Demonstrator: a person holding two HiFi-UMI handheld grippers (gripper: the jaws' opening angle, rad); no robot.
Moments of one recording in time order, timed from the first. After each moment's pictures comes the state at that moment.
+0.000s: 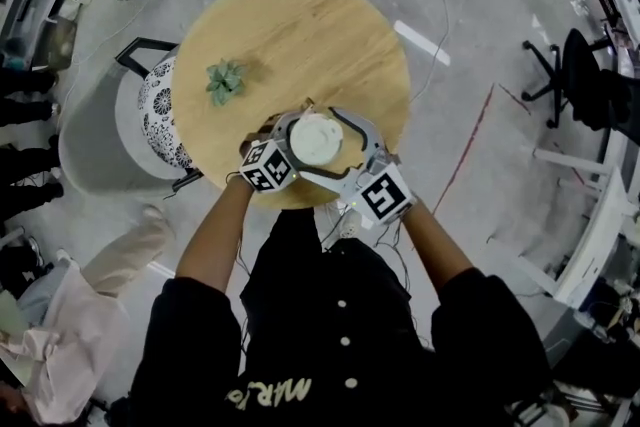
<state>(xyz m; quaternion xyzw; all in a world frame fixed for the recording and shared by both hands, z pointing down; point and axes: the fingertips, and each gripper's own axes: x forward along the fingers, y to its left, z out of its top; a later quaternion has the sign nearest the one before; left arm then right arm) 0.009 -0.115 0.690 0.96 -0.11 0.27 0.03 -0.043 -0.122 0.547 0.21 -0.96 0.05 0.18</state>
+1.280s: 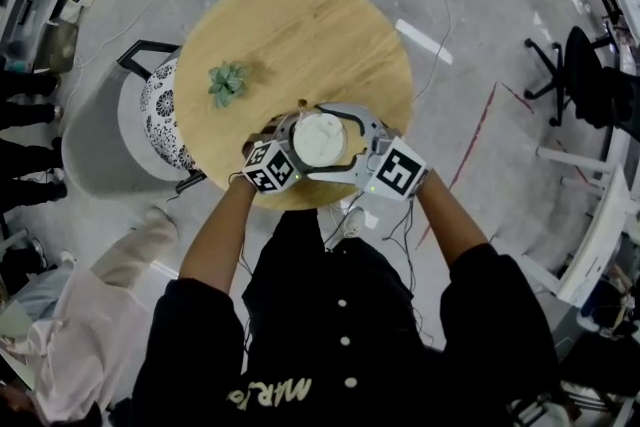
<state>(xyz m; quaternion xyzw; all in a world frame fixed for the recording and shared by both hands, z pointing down) 0.010 -0.114 0.689 0.96 -0.10 0.28 0.03 -0.057 -0.122 0.528 0.06 -0.99 0.03 0.13</state>
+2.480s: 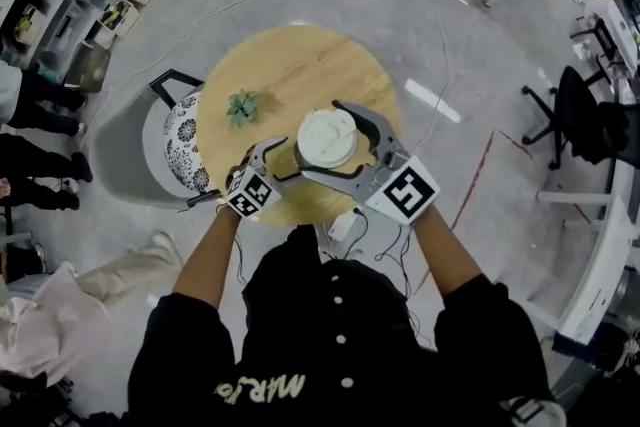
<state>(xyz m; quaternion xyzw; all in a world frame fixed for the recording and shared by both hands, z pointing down) -0.048 -0.107 0.616 0.93 -0.23 0.30 0.03 -0.026 -0.126 0.362 0.19 -0.98 0.02 0.05</state>
